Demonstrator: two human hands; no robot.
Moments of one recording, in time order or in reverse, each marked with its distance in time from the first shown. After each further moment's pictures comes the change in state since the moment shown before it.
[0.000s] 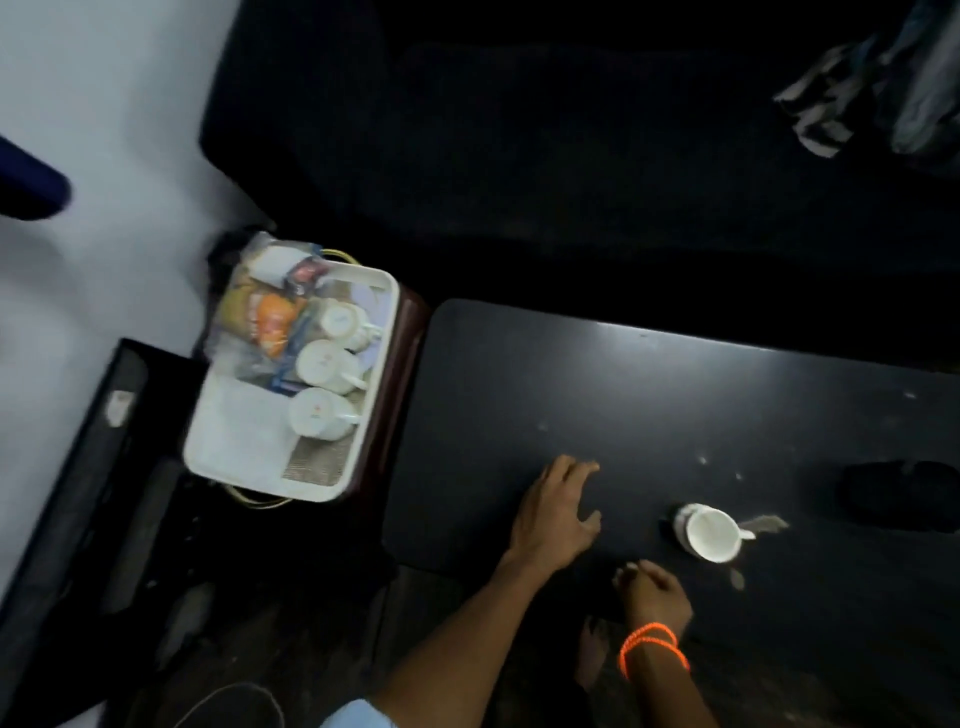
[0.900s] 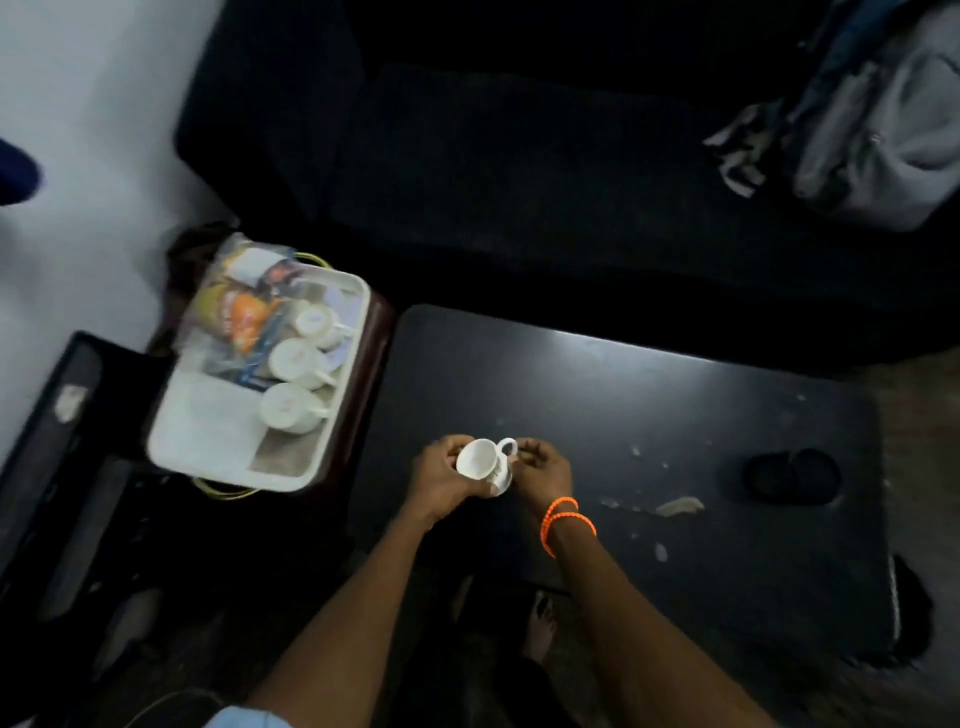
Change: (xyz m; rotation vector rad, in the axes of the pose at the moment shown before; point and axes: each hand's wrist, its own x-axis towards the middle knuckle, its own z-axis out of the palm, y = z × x) left_hand -0.019 -0.018 -0.094 -0.592 0.069 -0.502; right_hand -0.085 -0.097 0.074 -0.251 -0.483 -0.387
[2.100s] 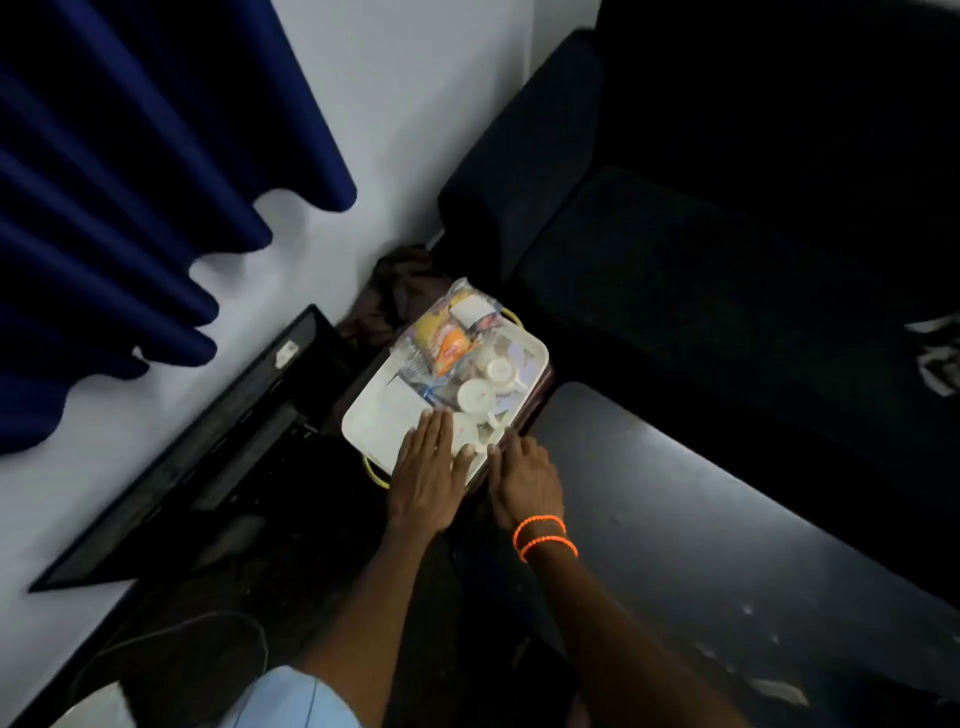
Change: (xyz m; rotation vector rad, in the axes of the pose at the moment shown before) left_hand -0.038 -0.008 -0.197 0.723 0.546 0.186; right_hand -0.118 -0.103 0.178 -1.169 -0.326 -0.897
